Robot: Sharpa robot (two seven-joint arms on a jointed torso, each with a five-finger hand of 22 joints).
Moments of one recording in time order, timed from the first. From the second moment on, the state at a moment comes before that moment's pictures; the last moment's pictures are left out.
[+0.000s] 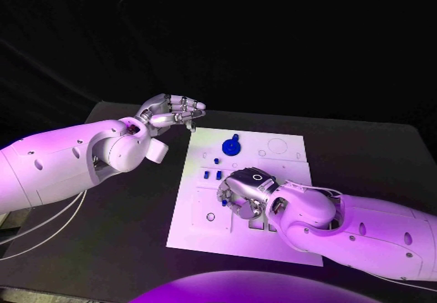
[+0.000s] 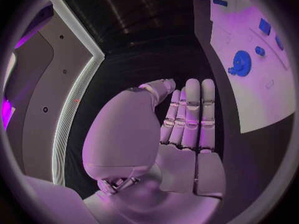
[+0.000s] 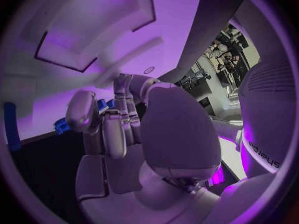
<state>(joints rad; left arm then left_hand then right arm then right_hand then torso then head) 1.18 -0.93 0.02 1.49 -0.20 -0.14 0.30 1.45 -0.19 0.54 0.10 0.25 0.81 0.21 0.35 0.26 0.89 0.15 0.48 0.09 1.04 0.06 1.12 0.33 0.17 0.83 0.16 0.98 0.68 1.07 -0.68 -0.17 1.75 -1.74 -0.33 -0.25 1.43 -0.22 0.66 0.01 0.22 1.06 0.14 0.20 0.42 1.29 0.07 0.12 0.15 1.47 -0.02 1.46 1.31 0.12 1.36 0.08 1.07 1.31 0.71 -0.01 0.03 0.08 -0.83</state>
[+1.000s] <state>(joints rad) 1.18 -0.93 0.01 1.49 -0.20 -0.13 0.29 1.45 -0.19 0.54 0.10 0.25 0.81 0.21 0.35 0.26 0.88 0.15 0.48 0.08 1.04 0.06 1.12 0.33 0.17 0.83 0.16 0.98 0.68 1.16 -0.90 -0.16 1.88 -1.69 -0.36 -0.26 1.31 -0.29 0.53 0.03 0.22 0.98 0.14 0.14 0.41 1.14 0.09 0.07 0.13 1.46 0.01 1.46 1.28 0.12 1.33 0.11 0.96 1.30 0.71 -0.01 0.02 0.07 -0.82</state>
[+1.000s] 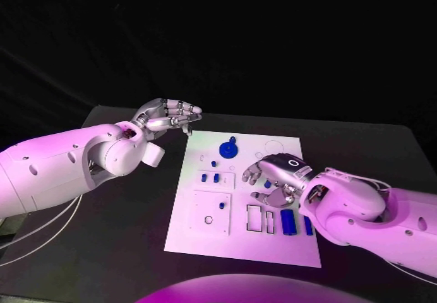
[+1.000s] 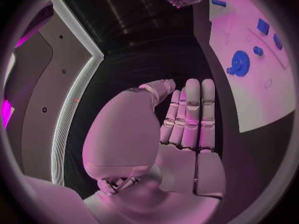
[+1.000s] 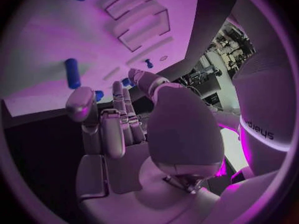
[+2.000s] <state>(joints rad) 1.18 -0.93 0.01 1.49 -0.20 -0.12 0.29 1.45 -0.19 0.54 0.10 0.25 0.81 0.21 0.35 0.26 0.88 0.15 0.48 0.08 1.04 0.06 1.12 0.33 0.17 0.83 0.16 0.98 0.68 1.18 -0.96 -0.16 1.82 -1.64 -0.24 -0.26 1.56 -0.14 0.09 0.29 0.23 0.98 0.15 0.10 0.39 1.05 0.09 0.23 0.07 1.47 0.02 1.46 1.25 0.12 1.36 0.11 0.90 1.28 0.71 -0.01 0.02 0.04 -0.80</state>
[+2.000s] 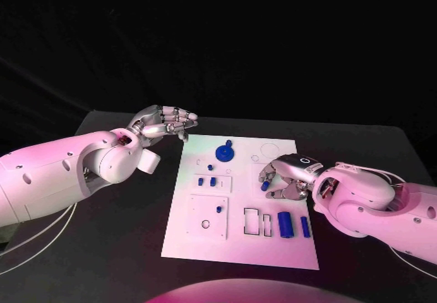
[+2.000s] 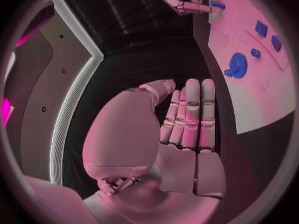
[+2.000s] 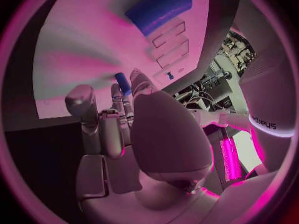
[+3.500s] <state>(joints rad) 1.18 -0.92 0.01 1.48 -0.20 -0.10 0.28 1.44 -0.19 0.54 0.09 0.25 0.81 0.21 0.36 0.26 0.88 0.15 0.49 0.08 1.04 0.06 1.12 0.33 0.17 0.83 0.16 0.97 0.68 1.20 -0.96 -0.15 1.89 -1.66 -0.37 -0.29 1.50 -0.22 0.58 0.19 0.23 1.10 0.12 0.23 0.42 1.21 0.10 0.16 0.08 1.47 -0.02 1.47 1.29 0.12 1.39 0.09 0.97 1.31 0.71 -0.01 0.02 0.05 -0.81</state>
